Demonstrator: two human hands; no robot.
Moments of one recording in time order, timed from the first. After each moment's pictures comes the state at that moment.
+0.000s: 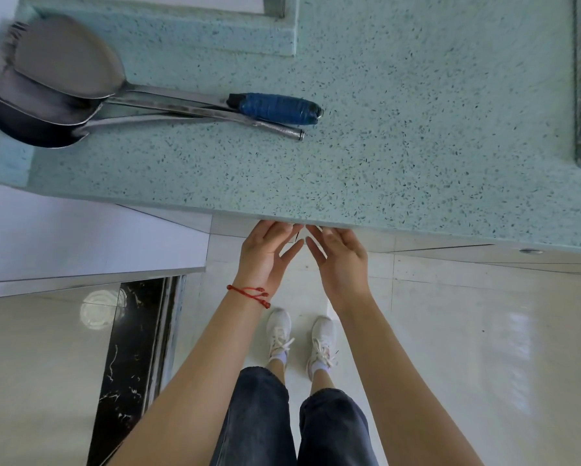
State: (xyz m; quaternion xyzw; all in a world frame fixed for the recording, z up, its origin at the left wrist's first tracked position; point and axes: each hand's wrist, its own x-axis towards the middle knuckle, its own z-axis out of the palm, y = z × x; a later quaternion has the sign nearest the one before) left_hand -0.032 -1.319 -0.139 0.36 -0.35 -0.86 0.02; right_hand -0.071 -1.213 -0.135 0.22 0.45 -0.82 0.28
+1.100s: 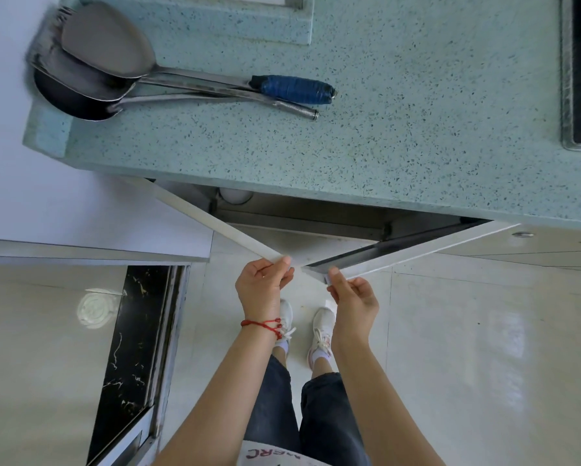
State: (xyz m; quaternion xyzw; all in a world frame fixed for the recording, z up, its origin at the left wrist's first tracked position) left_hand 0.055 -1.286 -0.133 0.52 -0.51 -0.68 0.09; right_hand 0.028 -1.184 -0.123 0.37 0.66 -0.63 0.19
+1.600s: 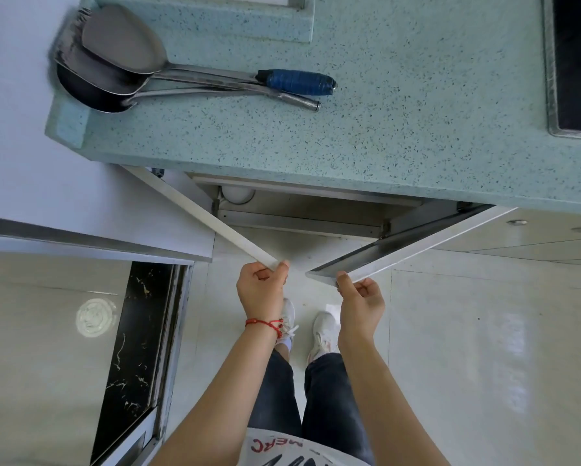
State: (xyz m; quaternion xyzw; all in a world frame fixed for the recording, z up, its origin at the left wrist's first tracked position) left_hand 0.083 -1.282 -0.137 0.55 -0.59 -0.59 0.10; right_hand 0.052 -1.171 -0.122 0.36 0.71 -0.59 0.16
